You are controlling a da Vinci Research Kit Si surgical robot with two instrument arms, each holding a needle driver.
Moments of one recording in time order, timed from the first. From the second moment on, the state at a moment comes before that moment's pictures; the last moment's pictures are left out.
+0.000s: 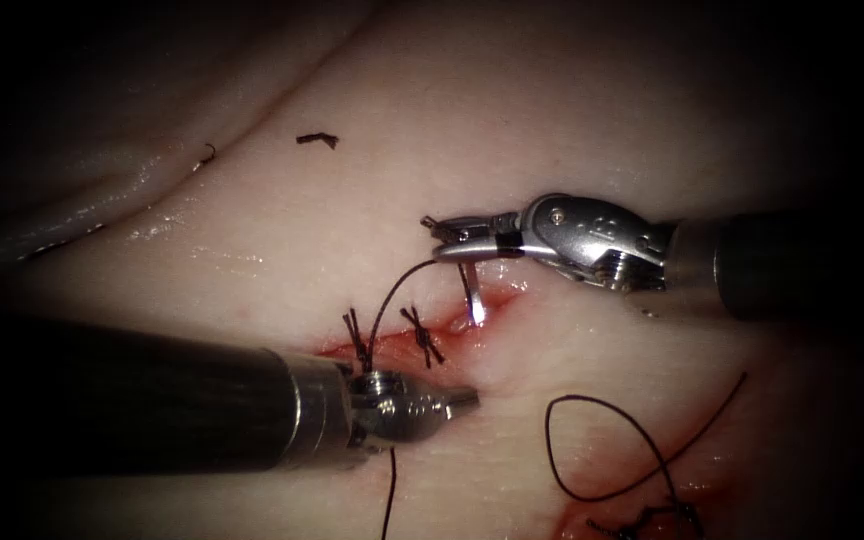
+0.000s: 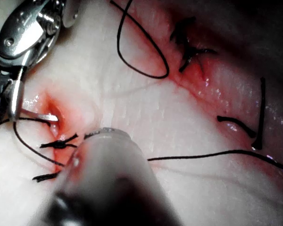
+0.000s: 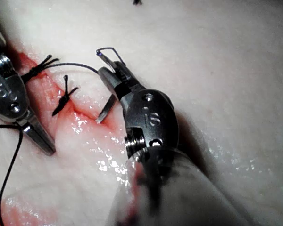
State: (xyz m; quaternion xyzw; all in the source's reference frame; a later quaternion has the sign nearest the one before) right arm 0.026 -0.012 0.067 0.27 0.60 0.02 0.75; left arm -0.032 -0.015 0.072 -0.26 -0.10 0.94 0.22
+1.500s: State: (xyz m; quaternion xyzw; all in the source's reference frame) right arm 0.025 -0.014 0.066 0.53 0.49 0.28 0.64; left arm -0.031 -0.015 0.073 -0.25 -0.10 0.94 0.22
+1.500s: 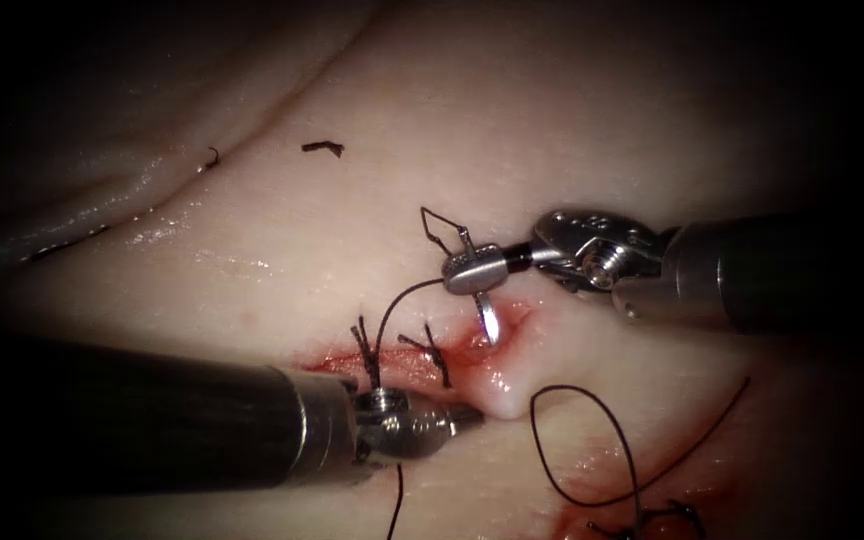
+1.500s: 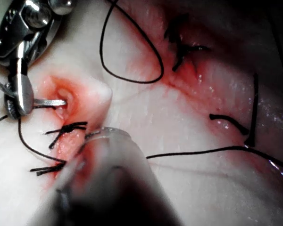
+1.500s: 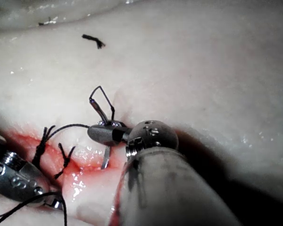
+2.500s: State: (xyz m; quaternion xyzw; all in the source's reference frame) right arm 0.025 -0.019 0.059 0.67 0.35 0.42 0.50; left arm -0.031 -0.015 0.073 -0.25 -0.10 0.94 0.22
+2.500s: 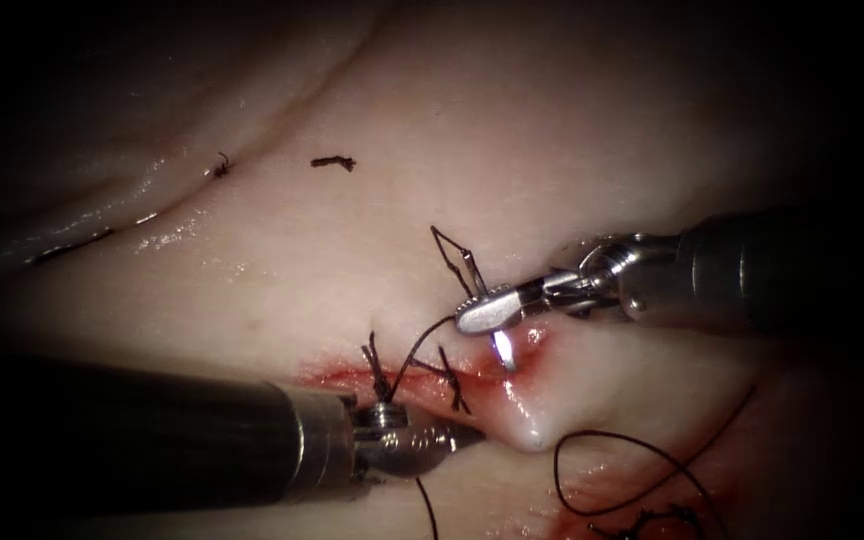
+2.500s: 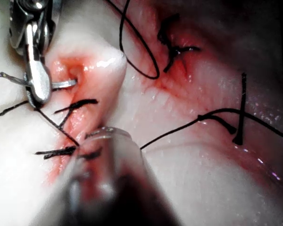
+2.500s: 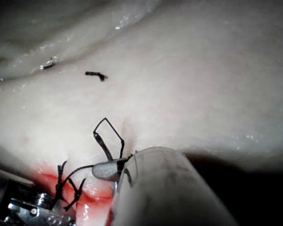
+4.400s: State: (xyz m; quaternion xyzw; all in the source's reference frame) right arm 0.025 -0.015 0.060 0.46 0.57 0.43 0.52; left arm -0.031 -0.015 0.073 -0.25 -0.10 0.94 0.22
